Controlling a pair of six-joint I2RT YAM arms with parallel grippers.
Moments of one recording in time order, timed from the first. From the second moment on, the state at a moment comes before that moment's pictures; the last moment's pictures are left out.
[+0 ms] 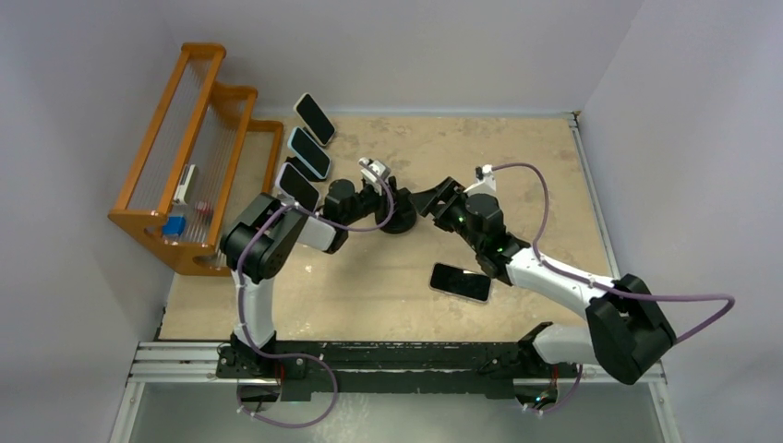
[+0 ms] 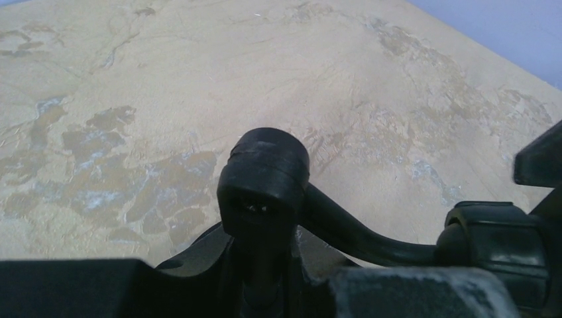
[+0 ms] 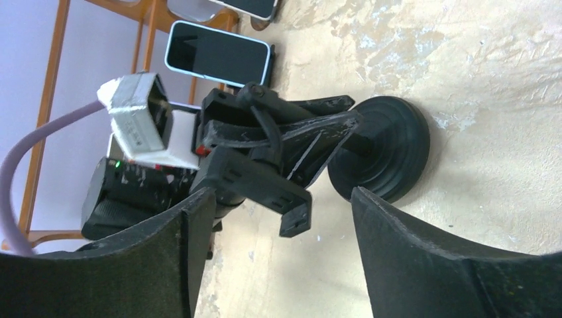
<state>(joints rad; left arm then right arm) -0.52 2.00 0.84 1.06 0.38 -0.18 0.61 1.29 0.62 0.40 0.09 0.98</state>
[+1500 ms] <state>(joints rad) -0.31 2.15 1.14 0.90 1.23 -0.25 0.58 0.88 0.62 -0.87 0.02 2.06</state>
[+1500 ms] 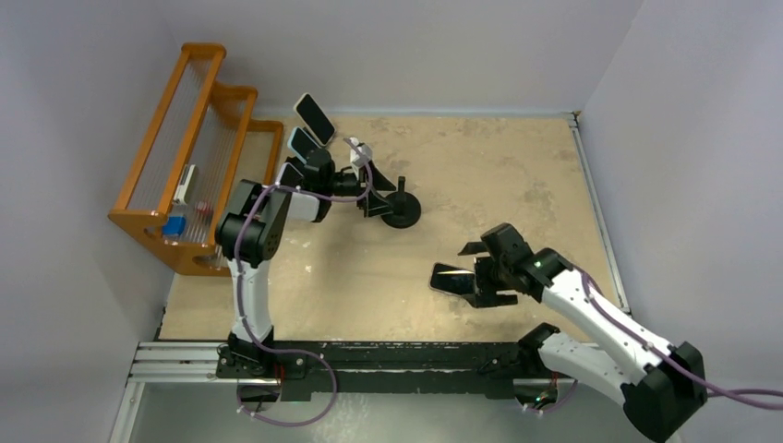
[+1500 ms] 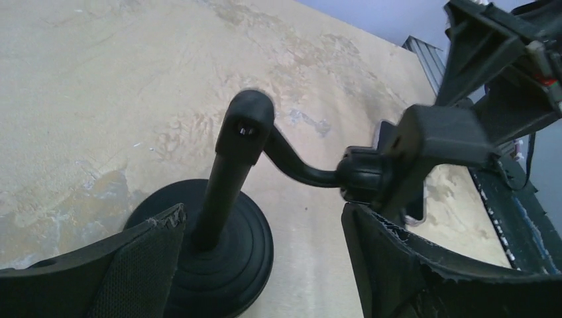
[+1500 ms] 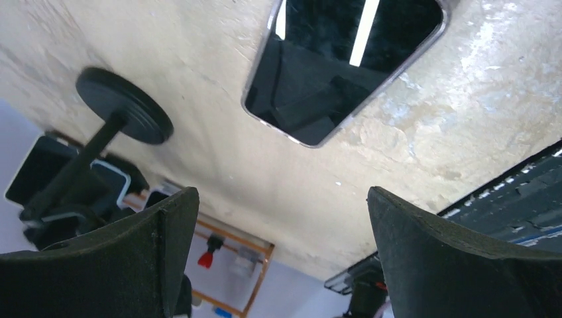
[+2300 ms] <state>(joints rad) -0.30 1.87 0.92 0.74 1.13 -0.22 0.52 1.51 0.82 -0.74 -0.08 1.87</state>
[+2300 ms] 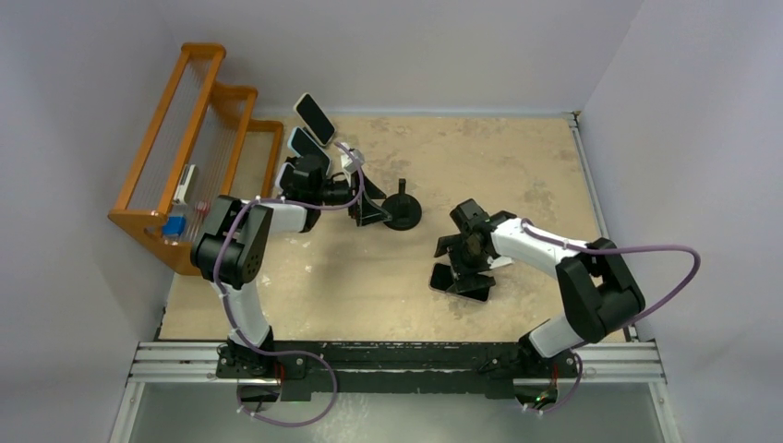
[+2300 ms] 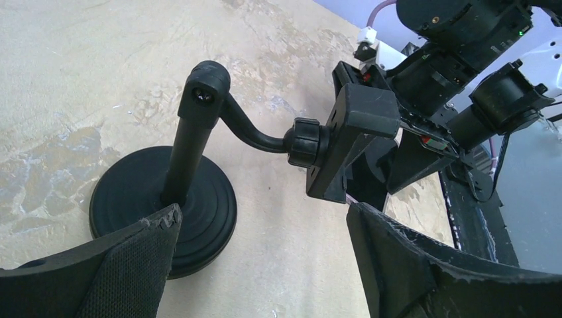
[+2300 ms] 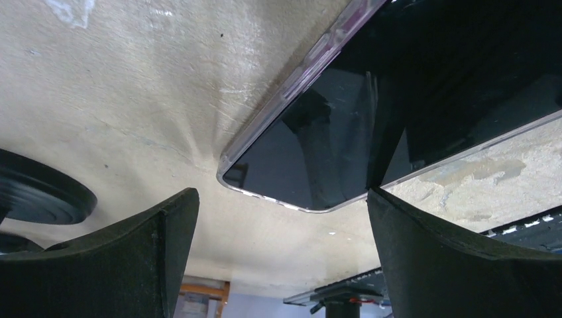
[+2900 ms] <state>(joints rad) -0.30 1.89 0.91 0.77 1.16 -0.26 0.52 1.32 0.69 -0.72 -0.13 1.92</state>
